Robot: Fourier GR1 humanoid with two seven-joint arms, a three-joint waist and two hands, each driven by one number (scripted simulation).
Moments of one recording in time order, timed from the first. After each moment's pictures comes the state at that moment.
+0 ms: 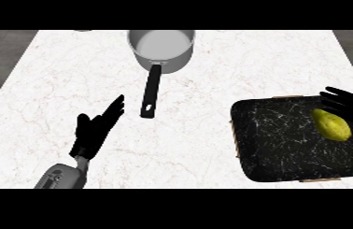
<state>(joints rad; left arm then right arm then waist) -0.15 0.30 -0.30 -1.30 0.23 0.01 0.08 -0.56 -0.75 -0.13 -0.40 -0.62 1.12 0.36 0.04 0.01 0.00</state>
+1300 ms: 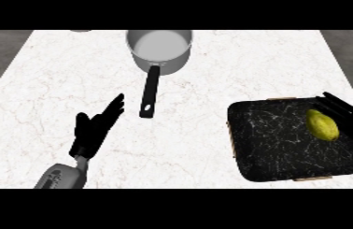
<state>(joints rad) -0.14 0.28 -0.27 -1.33 0.20 0.00 0.10 -0.60 -0.68 -0.28 -0.12 -0.68 1.13 0.29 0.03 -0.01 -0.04</state>
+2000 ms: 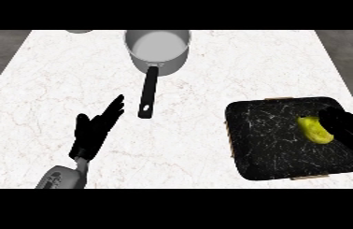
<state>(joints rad) -0.13 0.27 -0.27 -1.35 0.19 0.01 0.12 -0.53 -0.60 -0.28 -0.23 -0.69 1.13 0.23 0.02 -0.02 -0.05</state>
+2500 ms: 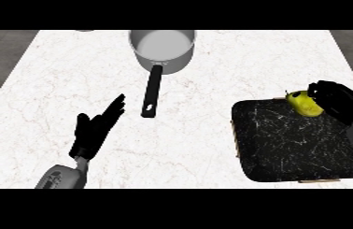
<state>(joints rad) -0.13 0.28 -0.27 -1.35 0.18 -0.01 0.12 -0.57 -0.55 -0.23 -0.50 -0.54 0.99 0.05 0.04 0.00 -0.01</state>
